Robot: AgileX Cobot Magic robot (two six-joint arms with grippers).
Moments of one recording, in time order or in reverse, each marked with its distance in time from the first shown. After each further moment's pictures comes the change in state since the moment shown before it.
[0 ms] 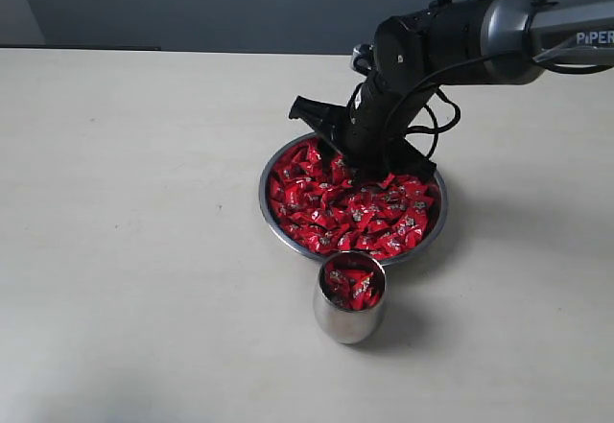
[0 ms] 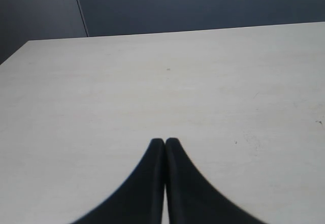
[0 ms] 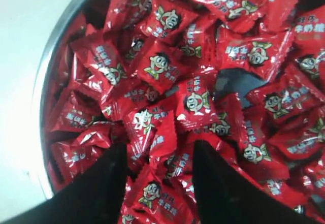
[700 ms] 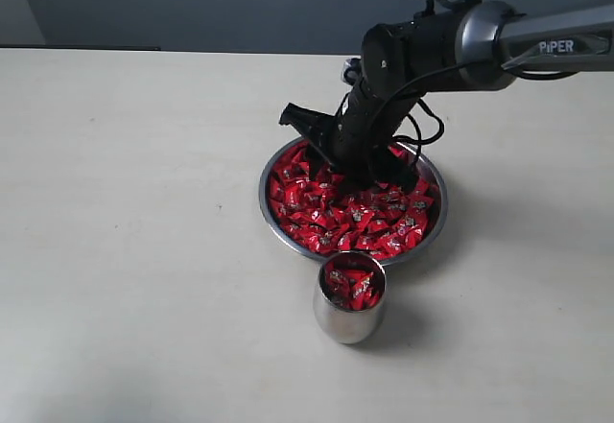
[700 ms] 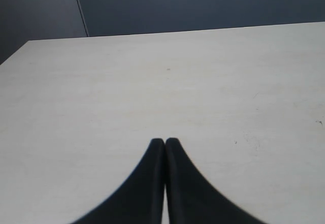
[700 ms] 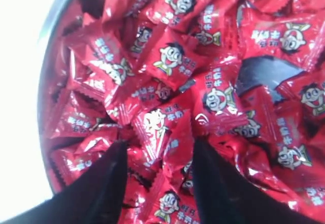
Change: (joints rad) left arm 0.000 0.000 0.000 0.000 0.000 0.000; right arm 0.000 0.079 -0.053 0.102 0.011 -0.020
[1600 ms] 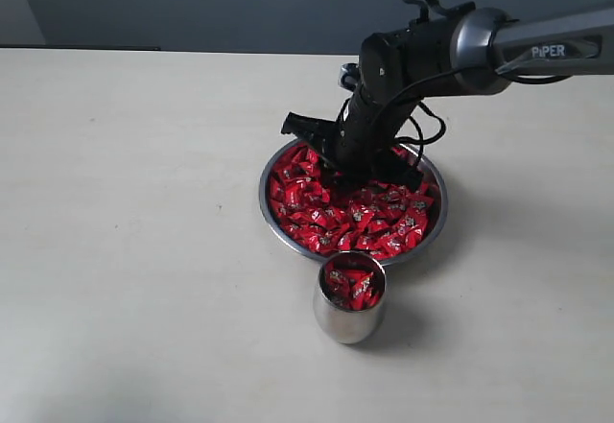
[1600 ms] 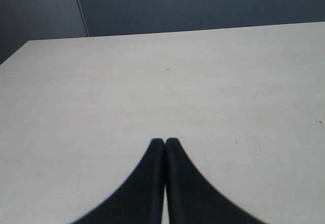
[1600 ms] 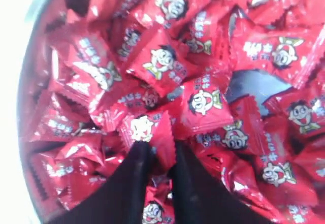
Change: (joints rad) left arm 0.000 0.000 0.000 0.000 0.000 0.000; right arm 0.000 0.004 0.000 -0.058 0.000 -0.039
